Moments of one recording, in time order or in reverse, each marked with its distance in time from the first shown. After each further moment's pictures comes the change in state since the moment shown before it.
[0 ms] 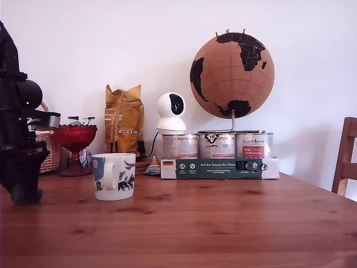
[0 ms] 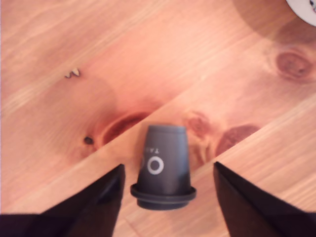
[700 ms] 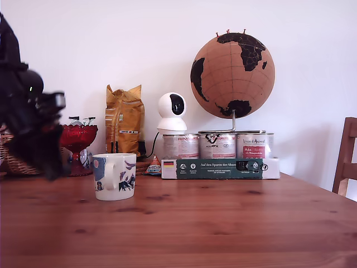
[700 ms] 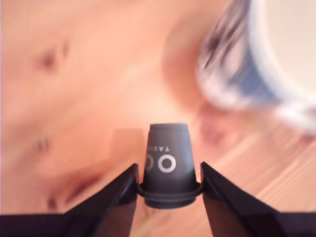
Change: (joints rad) arm 0.004 0.000 0.119 -0.015 0.298 -0.063
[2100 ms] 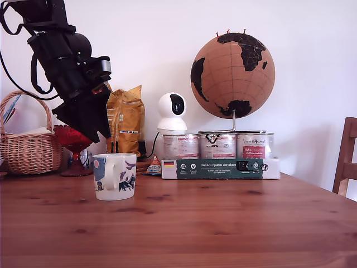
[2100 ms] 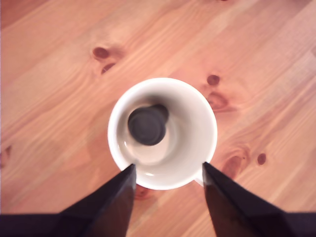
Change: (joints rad) arm -0.202 -0.002 0.210 -0.172 -0.063 -0.089
